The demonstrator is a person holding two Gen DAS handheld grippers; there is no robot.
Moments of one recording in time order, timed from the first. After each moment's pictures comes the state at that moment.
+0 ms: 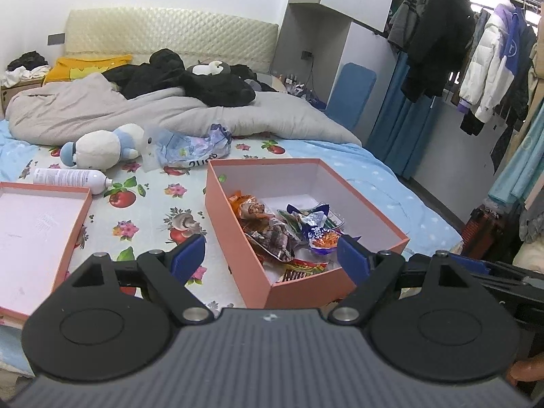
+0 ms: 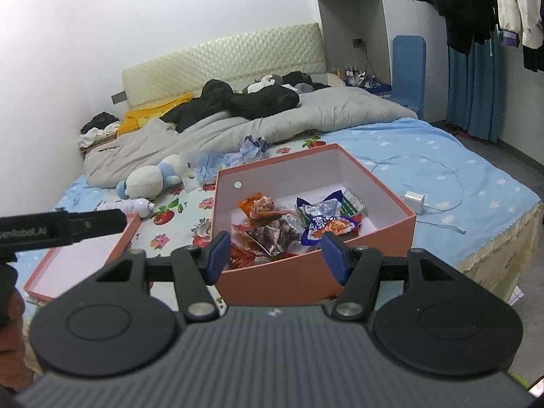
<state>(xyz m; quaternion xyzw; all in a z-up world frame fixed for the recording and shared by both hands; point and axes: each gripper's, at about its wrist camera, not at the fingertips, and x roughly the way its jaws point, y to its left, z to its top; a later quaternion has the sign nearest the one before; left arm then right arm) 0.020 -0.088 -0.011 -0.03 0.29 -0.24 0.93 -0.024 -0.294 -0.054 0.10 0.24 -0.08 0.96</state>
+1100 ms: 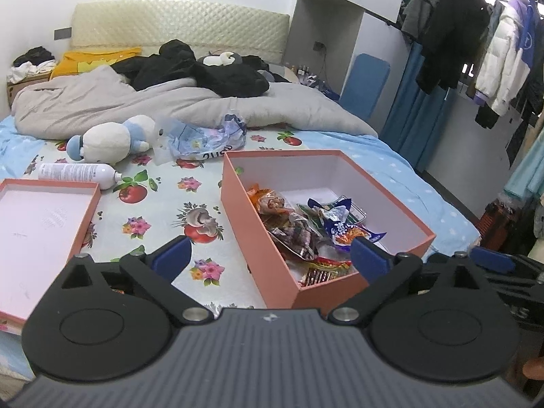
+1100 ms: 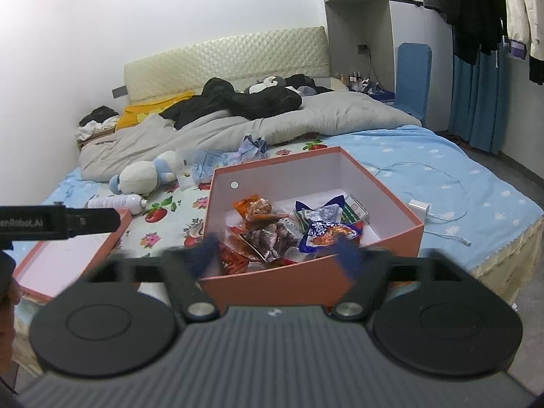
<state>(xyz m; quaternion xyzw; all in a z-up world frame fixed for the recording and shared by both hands) 0.060 -0.086 -0.031 -0.02 0.31 -0.22 0.93 -0.005 -0.296 -0.069 0.08 0.22 -0.08 0.97</state>
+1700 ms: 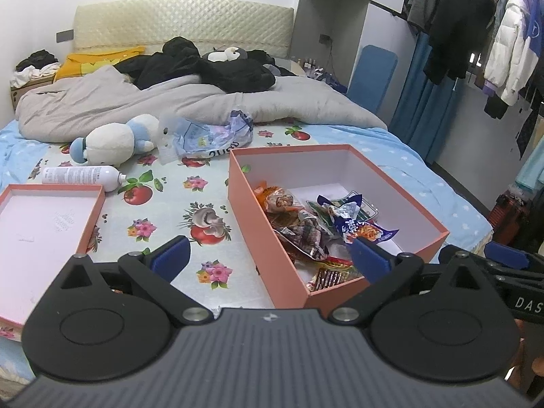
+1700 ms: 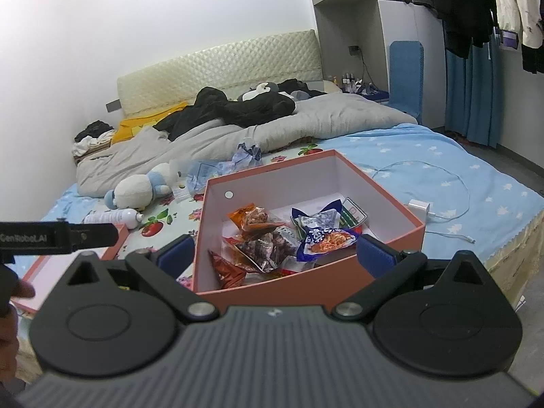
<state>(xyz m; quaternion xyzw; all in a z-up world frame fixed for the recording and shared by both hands) 0.077 -0.097 -0.036 0.00 0.32 -0.21 0.93 0.003 -0.304 -0.073 0.09 0.21 -0.09 0.97</state>
